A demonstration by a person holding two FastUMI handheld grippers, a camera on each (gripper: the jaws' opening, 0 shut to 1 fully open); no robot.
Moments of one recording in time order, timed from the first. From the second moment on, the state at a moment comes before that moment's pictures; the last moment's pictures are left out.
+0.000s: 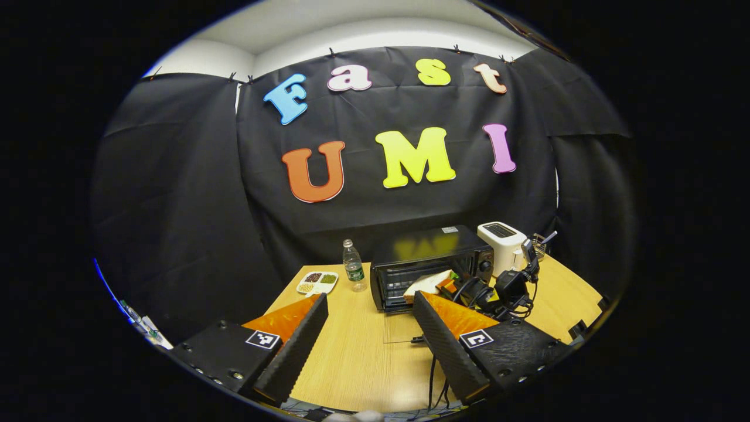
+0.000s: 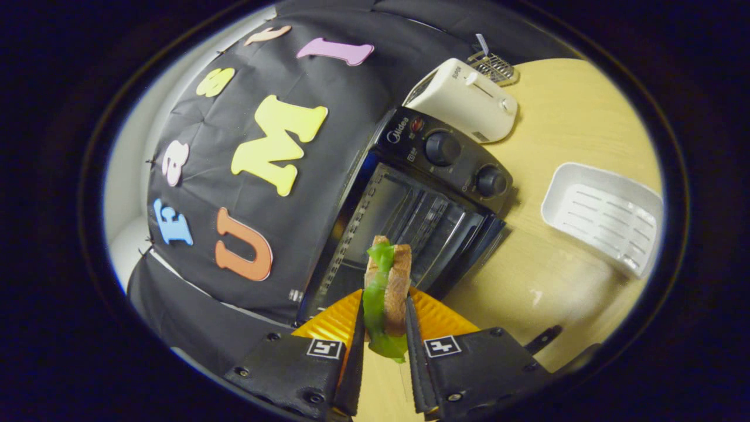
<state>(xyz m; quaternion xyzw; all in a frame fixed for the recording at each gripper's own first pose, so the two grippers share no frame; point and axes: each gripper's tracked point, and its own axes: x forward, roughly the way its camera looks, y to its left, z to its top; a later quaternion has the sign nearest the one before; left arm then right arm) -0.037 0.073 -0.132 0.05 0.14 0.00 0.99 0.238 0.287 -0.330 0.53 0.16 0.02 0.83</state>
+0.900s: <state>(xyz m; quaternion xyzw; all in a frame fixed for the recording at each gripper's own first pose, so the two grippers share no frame) -0.015 0.108 -0.154 0.06 0.16 0.01 0.98 0.315 0.295 -0.360 0.47 0.15 -0.06 0.87</state>
